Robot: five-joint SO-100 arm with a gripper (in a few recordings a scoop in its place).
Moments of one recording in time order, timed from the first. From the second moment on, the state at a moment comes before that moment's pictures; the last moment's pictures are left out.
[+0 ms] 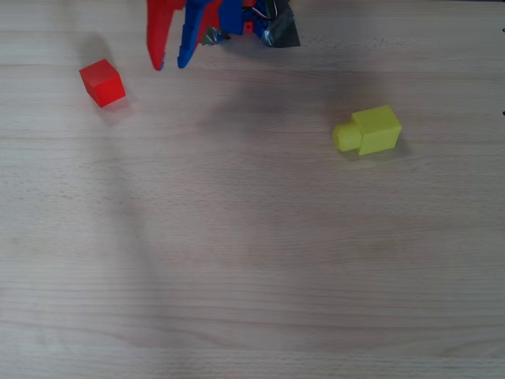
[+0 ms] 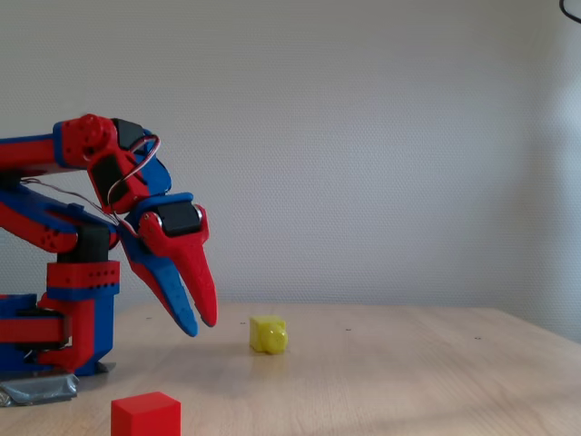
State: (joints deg) arm 25.0 160.0 153.9 63.6 25.0
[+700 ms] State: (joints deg) arm 52.3 131.6 133.1 72.2 18.8
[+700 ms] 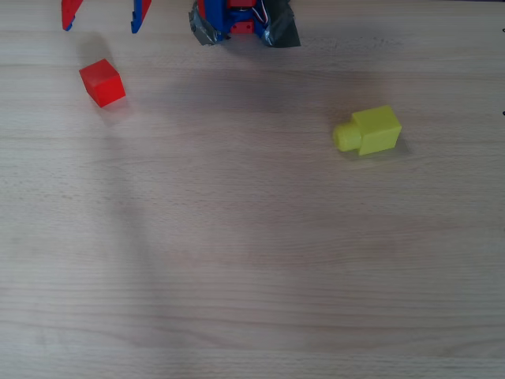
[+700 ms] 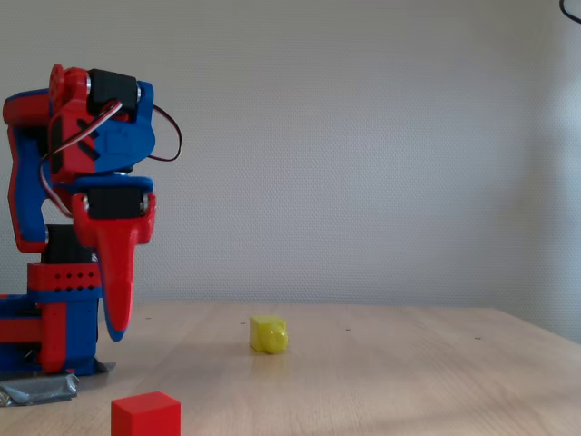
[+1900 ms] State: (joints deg) arm 51.2 102.0 110.8 85.3 1.6
